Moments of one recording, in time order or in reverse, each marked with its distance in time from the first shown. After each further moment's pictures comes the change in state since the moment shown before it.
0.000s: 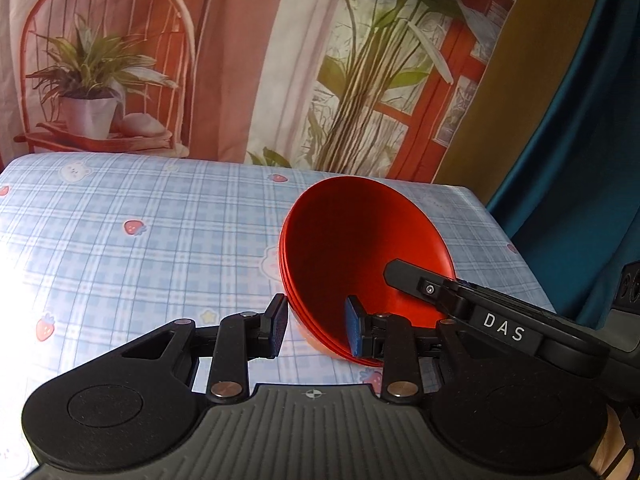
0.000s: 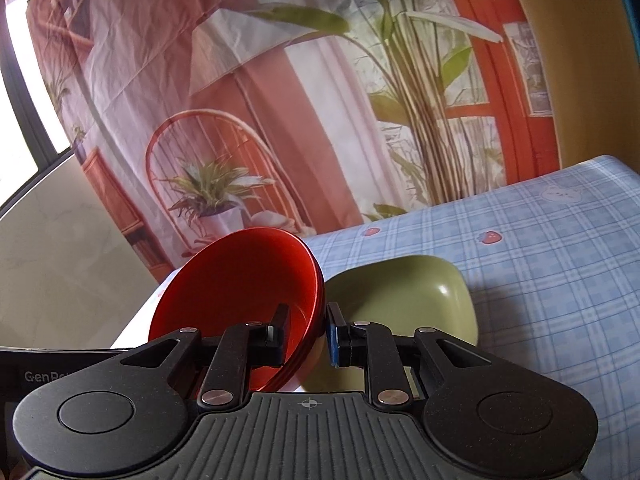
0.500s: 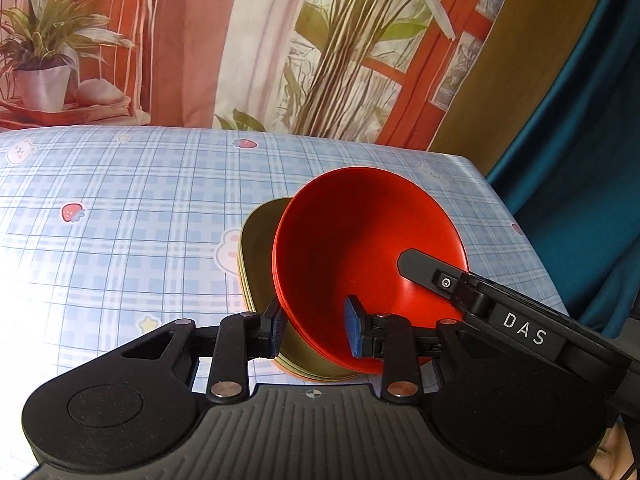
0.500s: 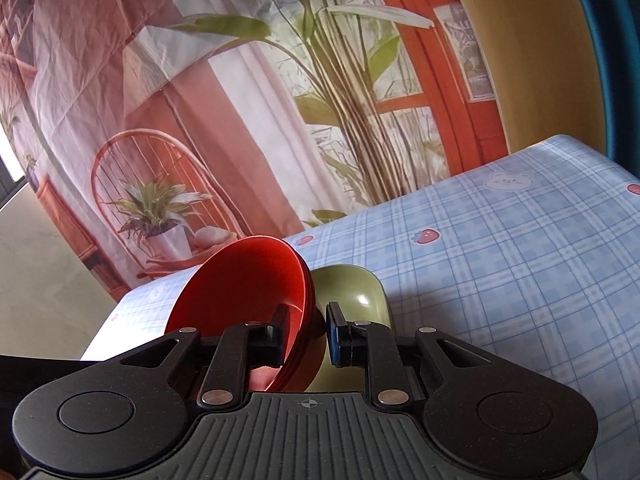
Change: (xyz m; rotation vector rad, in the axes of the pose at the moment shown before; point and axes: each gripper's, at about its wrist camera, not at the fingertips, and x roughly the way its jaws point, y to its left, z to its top) left arm 0.071 -0.010 0.005 -0.006 0.108 -0.036; right arm 0.020 -0.045 0.001 0.051 -0.007 -0.097
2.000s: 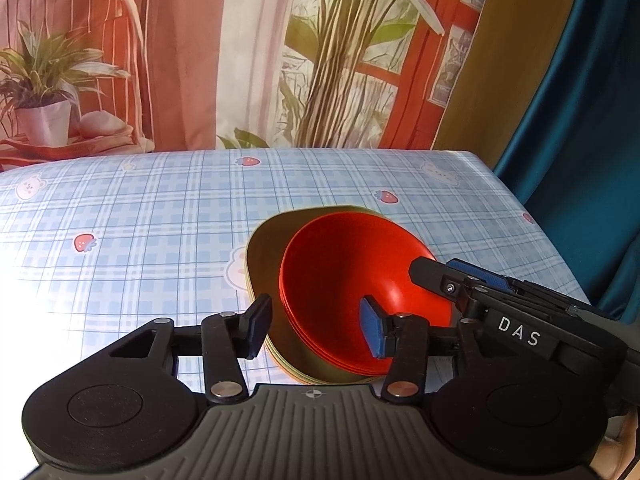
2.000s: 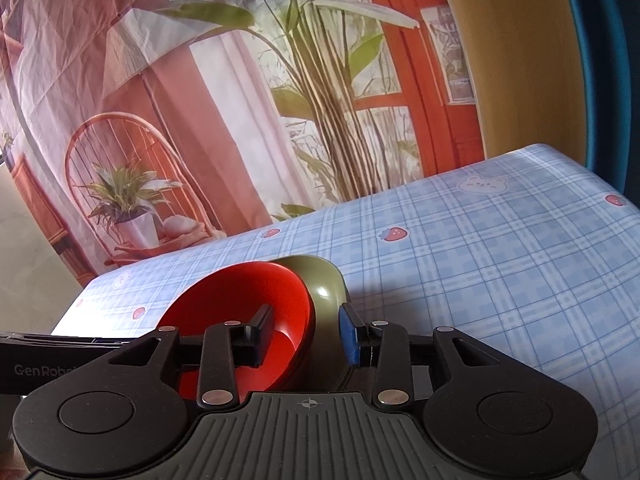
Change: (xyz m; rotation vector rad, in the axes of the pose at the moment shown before) left arm -0.011 -0.008 0.003 0.094 -0.043 0.061; right arm -0.006 -0.005 -0.002 -0.054 -0.018 -0.090
